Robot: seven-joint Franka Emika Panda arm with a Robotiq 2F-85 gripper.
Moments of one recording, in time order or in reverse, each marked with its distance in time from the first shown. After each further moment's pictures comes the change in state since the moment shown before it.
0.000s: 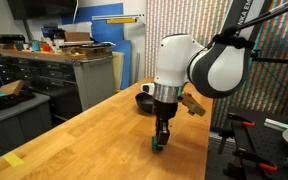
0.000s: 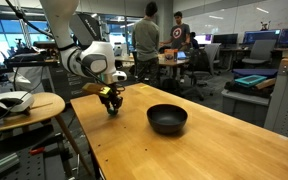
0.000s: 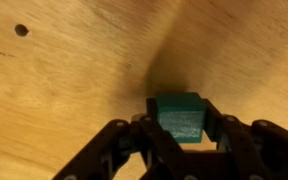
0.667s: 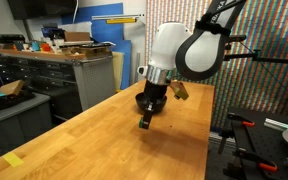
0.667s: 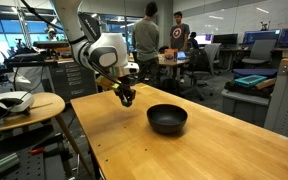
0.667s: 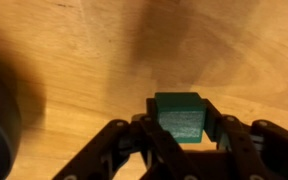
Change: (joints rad) arm -0.125 -0.033 0.024 0.053 0.058 0.028 0.001
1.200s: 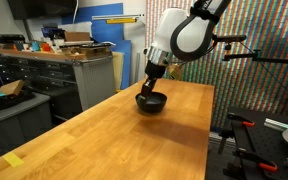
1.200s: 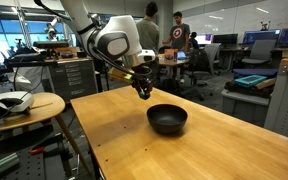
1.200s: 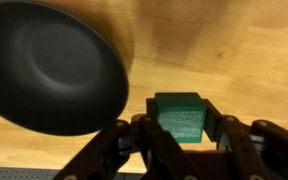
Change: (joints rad) arm -0.069 -0.099 -0.086 0.008 0.006 -0.001 0.004
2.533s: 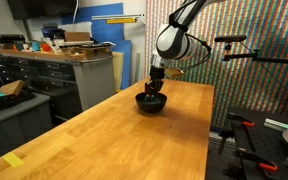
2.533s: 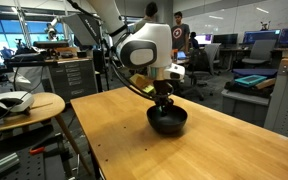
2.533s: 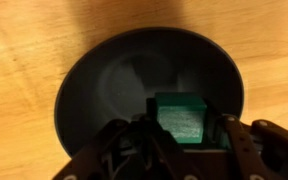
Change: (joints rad) arm -0.176 0.156 -0.014 0.177 0.196 -0.190 -0.040
